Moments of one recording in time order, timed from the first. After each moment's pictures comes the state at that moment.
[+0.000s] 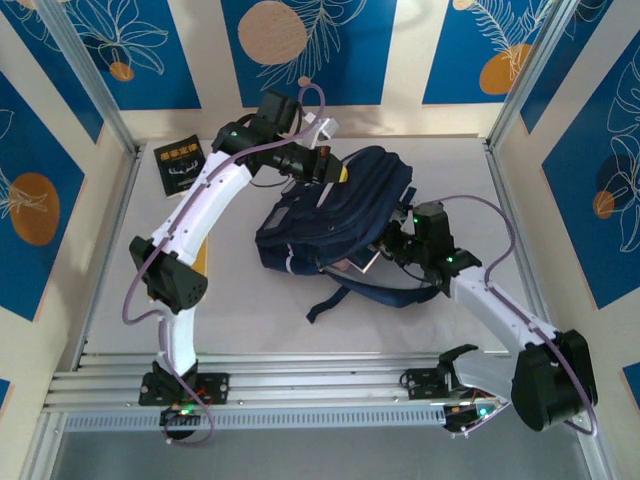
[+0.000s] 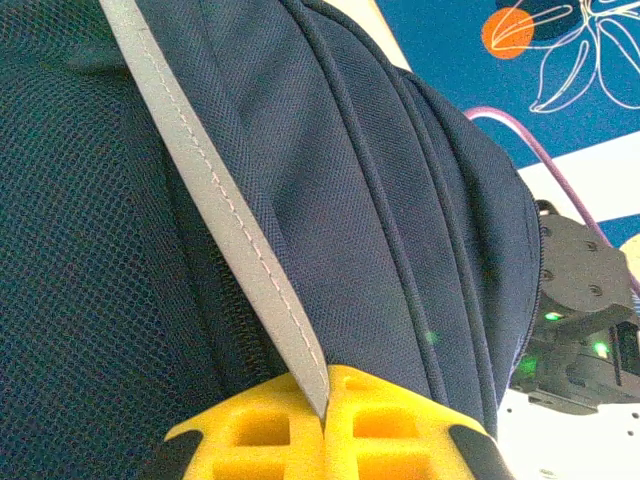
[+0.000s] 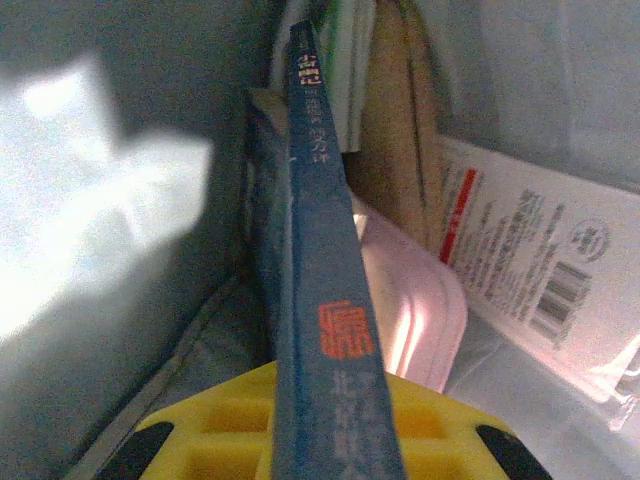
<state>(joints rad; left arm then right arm) -0.57 1.97 2.26 -1.06 0.73 -0.33 0.36 1.14 0.70 -0.17 -0.38 1.01</state>
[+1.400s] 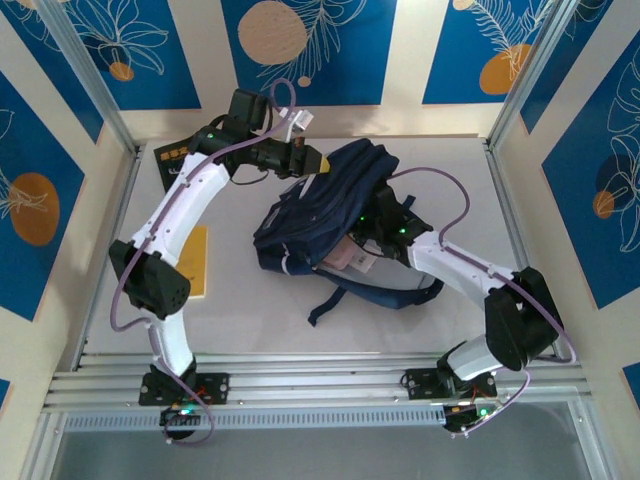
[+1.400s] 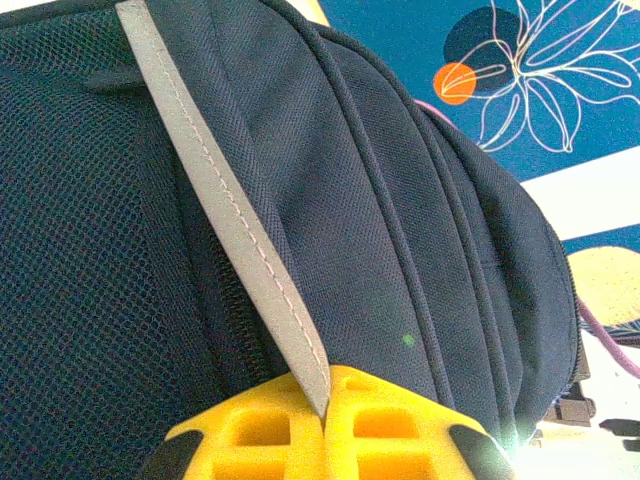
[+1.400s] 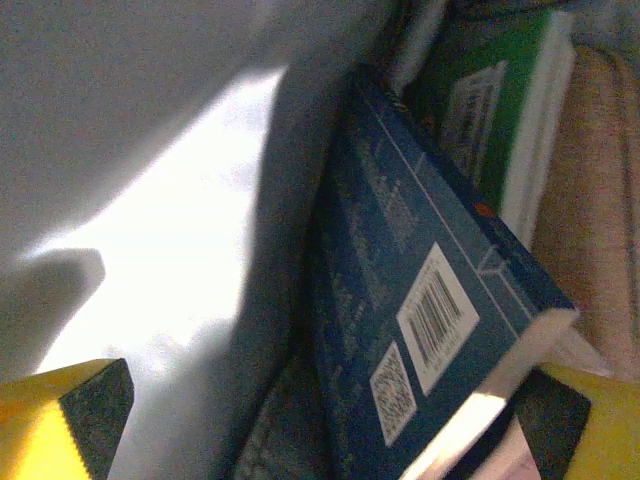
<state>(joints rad) -0.45 1.87 2.05 -0.88 0.88 -0.40 0.58 1.45 0.99 -0.12 -0.14 1.07</state>
